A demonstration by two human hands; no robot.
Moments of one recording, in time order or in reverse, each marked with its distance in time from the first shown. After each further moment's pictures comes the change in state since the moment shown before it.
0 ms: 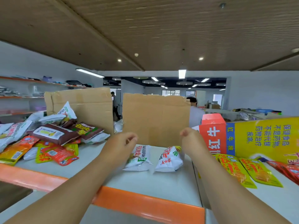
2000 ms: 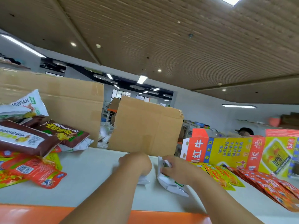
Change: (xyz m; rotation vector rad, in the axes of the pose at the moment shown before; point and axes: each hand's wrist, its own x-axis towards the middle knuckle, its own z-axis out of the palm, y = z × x) left_hand 0.049 -0.016 0.037 0.347 -0.747 -0.068; right_hand -0.074 -0.073 0.045 -0.623 -0.347 0.062
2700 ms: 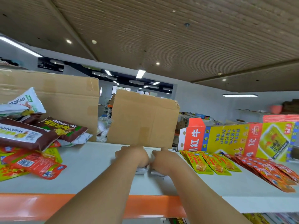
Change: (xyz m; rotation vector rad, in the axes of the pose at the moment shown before) left_hand 0.002 -0.001 0.016 -0.051 0.001 -0.101; right_hand 0.013 -0.029 0.029 -0.349 -0.080 0.076
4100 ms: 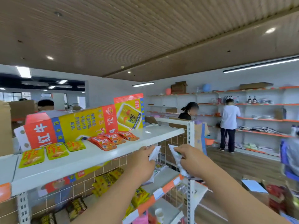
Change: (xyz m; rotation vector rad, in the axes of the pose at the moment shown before) left_hand -0.285 0.469 0.168 -0.472 0.107 0.993; right_hand -0.431 0.502 0.062 0.333 0.369 0.504
